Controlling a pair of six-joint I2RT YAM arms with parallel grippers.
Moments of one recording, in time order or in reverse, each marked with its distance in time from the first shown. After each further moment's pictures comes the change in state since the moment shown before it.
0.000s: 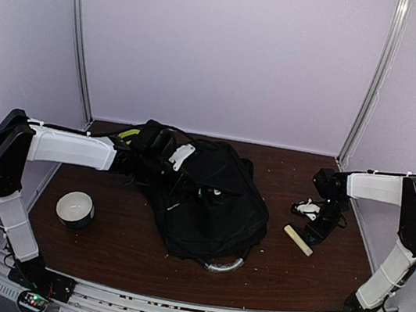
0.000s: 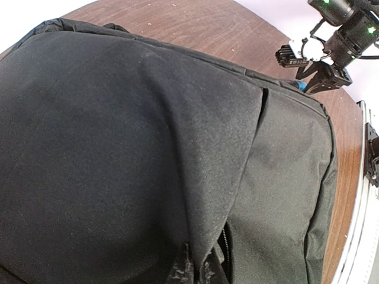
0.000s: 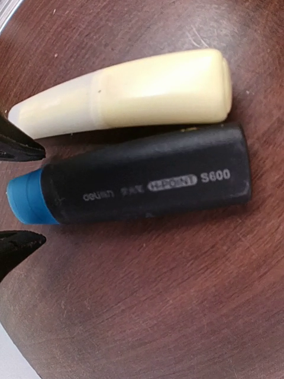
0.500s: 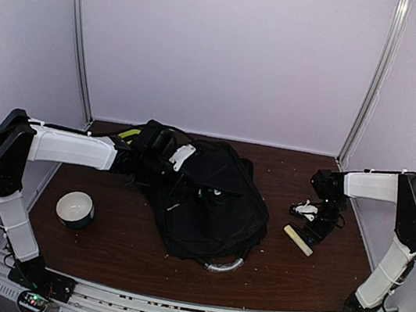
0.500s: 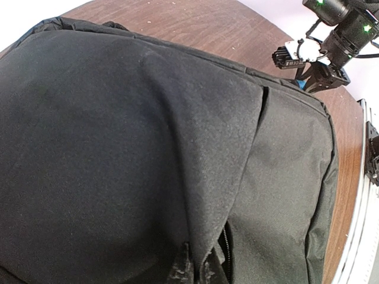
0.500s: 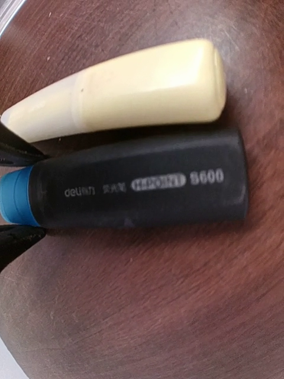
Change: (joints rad) left arm 0.000 0.006 0.006 -0.010 -0.001 0.005; right arm 0.000 0.047 0.019 -0.008 -0.017 0.007
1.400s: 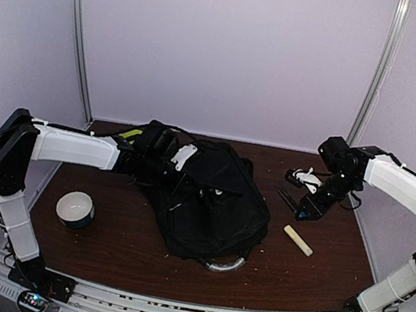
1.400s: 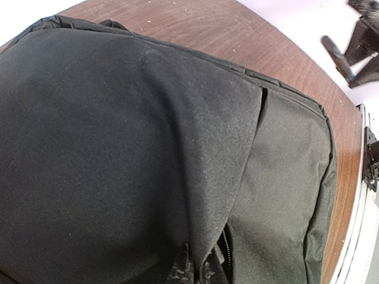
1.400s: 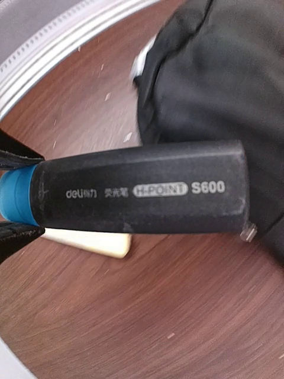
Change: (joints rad) left arm -0.002 0.021 0.019 0.006 0.003 -0.028; right arm 0.128 -0.261 0.185 -0.190 -0.262 0.106
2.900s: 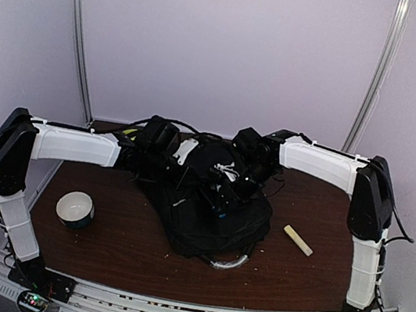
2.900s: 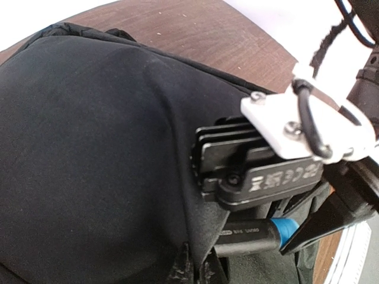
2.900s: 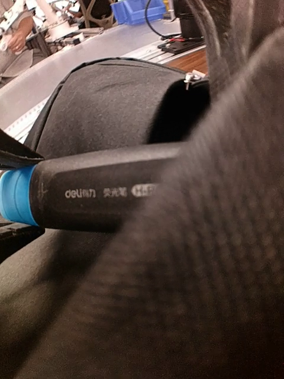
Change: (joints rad) left arm -0.002 0.003 0.042 -0.004 -0.021 -0.076; right arm 0.367 0.596 0.555 0.002 -0.315 0.461
